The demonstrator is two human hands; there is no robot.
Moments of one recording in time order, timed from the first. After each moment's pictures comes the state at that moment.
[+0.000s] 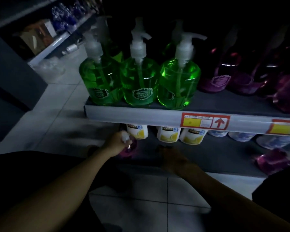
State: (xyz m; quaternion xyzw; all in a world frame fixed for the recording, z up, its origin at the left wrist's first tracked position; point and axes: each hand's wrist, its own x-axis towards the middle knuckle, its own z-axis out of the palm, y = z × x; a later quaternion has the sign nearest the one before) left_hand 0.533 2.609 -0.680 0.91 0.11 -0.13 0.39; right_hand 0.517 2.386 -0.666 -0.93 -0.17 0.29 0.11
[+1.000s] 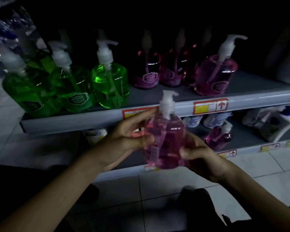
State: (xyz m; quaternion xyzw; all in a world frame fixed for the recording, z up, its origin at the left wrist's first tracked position) left_hand 0.466 2.442 -0.517 0.59 -0.16 -0.27 0.75; right_hand 0.429 2.223 -0.552 -0.53 -0.09 0.25 0.80
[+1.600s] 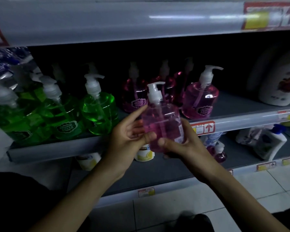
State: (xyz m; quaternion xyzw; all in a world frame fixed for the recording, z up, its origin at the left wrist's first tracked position) left_hand 0.491 2.394 -0.500 0.66 -0.15 -0.03 0.73; right_hand 0.461 2.222 -0.502 -0.68 -0.04 0.03 0.73
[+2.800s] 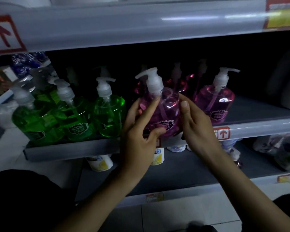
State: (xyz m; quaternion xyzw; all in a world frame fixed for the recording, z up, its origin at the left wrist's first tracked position) left_hand 0.499 2.377 -0.507 0.77 -0.20 0.28 0.53; right_hand 0.504 2.231 -0.485 -0.83 -0.08 -0.18 0.52
